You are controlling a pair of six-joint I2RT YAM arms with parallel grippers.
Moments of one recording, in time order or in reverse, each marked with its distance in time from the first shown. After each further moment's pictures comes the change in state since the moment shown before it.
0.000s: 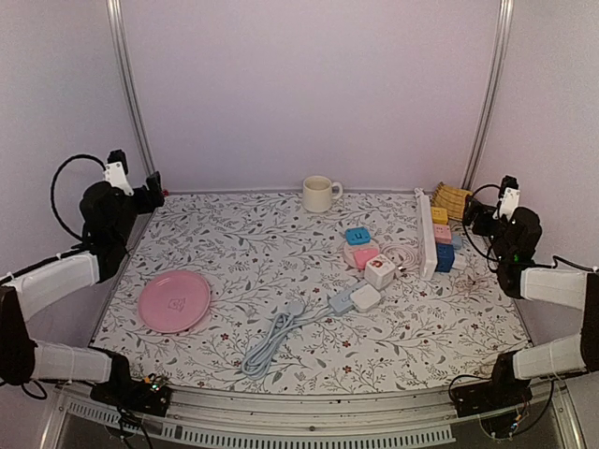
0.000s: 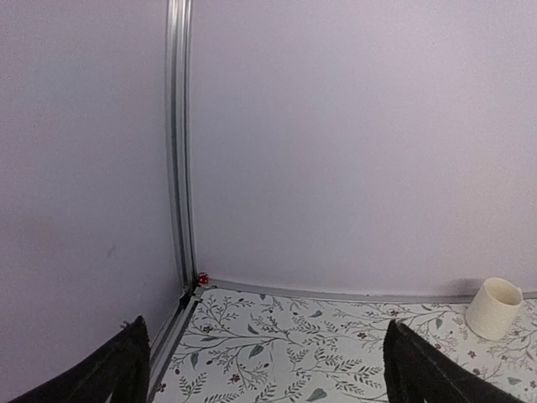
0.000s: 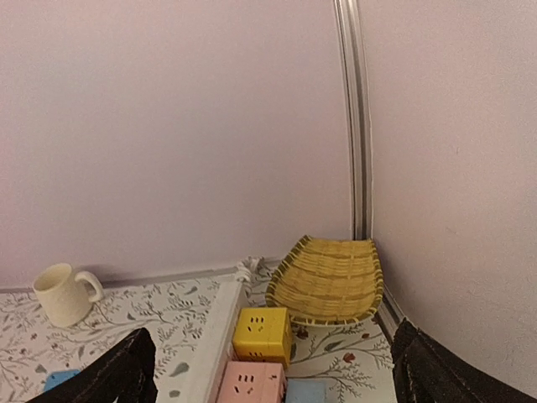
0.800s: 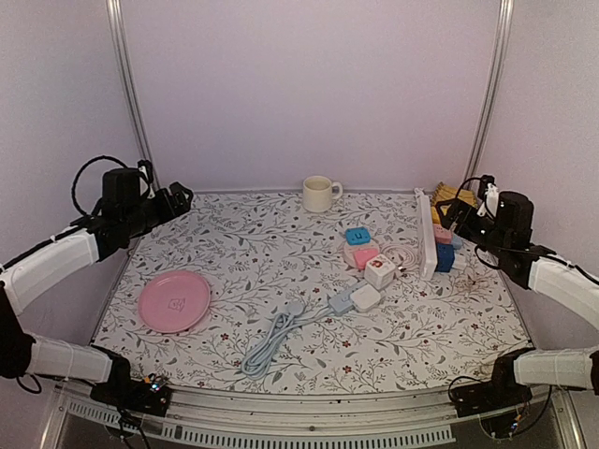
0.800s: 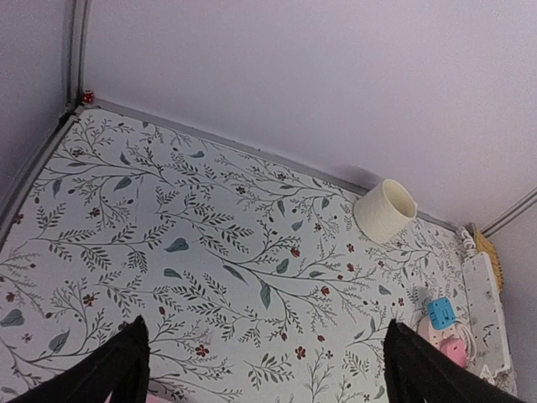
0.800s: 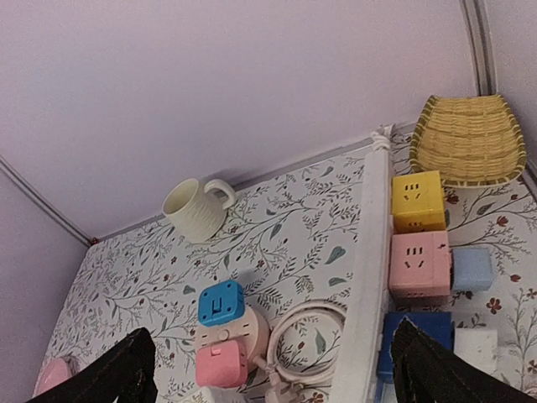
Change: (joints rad) left arm -0.111 0.003 0.290 -0.731 0.206 -0.476; right arm 0.116 -0.203 0.220 -0.665 -0.220 0.382
